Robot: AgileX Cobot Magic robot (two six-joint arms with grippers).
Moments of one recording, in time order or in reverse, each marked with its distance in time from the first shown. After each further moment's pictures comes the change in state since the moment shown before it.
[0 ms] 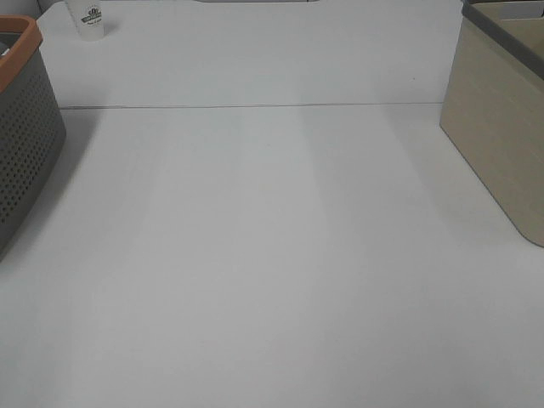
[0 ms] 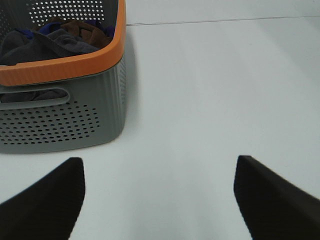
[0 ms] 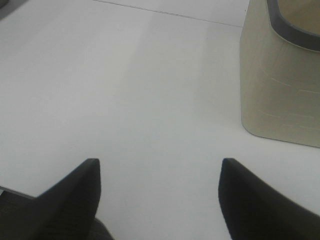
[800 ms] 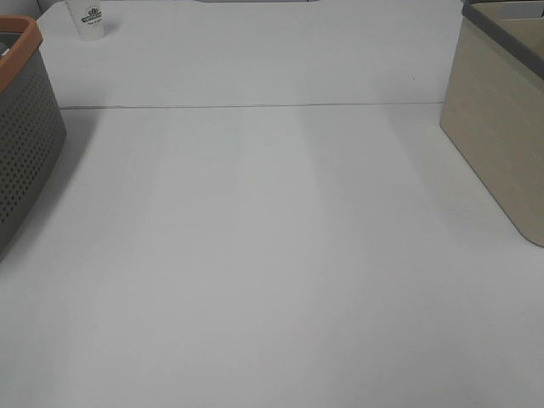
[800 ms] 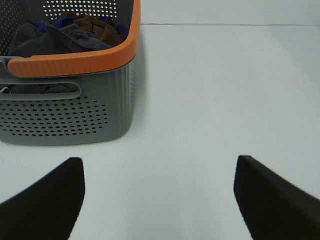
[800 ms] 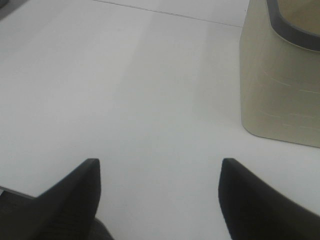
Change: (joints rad) left arm 0.000 0.000 0.000 0.039 0.000 -0.072; right arm 0.000 0.000 0.000 0.000 0.000 0.000
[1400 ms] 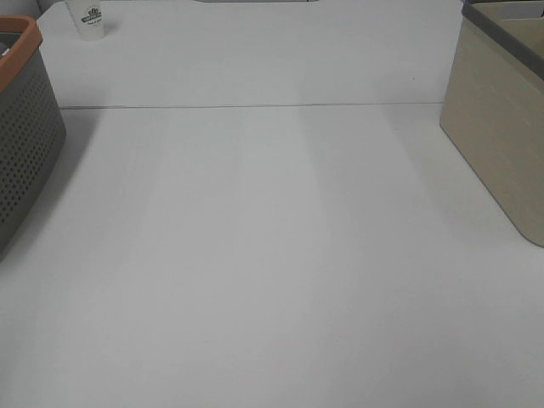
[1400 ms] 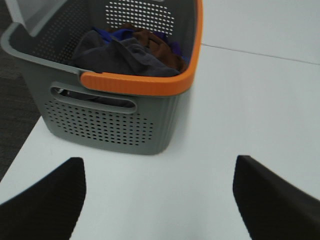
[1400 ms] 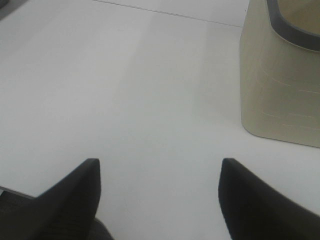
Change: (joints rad) left arm 0.000 0.125 -0.087 0.206 -0.026 -0.251; right arm 0.000 0.000 0.000 0.000 0.000 0.000
